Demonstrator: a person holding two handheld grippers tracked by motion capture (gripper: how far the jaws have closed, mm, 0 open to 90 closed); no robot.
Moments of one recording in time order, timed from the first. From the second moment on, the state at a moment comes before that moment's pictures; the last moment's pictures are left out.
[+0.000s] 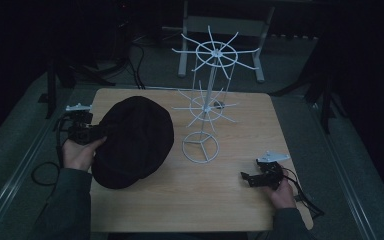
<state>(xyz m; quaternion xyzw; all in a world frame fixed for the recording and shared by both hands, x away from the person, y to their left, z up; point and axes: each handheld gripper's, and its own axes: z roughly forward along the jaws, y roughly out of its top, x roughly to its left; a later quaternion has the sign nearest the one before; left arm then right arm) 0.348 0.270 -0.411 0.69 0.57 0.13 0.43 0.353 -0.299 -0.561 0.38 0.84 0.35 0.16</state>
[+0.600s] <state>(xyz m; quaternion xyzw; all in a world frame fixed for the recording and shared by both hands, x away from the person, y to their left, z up) 0.347 0.272 -0.404 0.68 0.57 0.12 0.46 0.353 -0.299 -0.561 0.38 0.84 0.35 0.16</state>
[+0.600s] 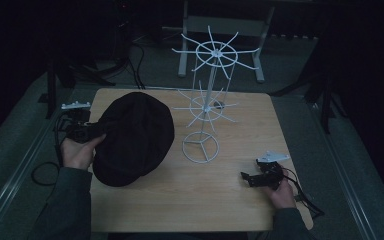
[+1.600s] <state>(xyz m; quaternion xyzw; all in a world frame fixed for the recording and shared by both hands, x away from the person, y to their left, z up) 0.349 0.271 -0.395 0.65 0.56 0.10 0.50 0.353 -0.299 -0.560 0.38 0.84 0.35 0.16</state>
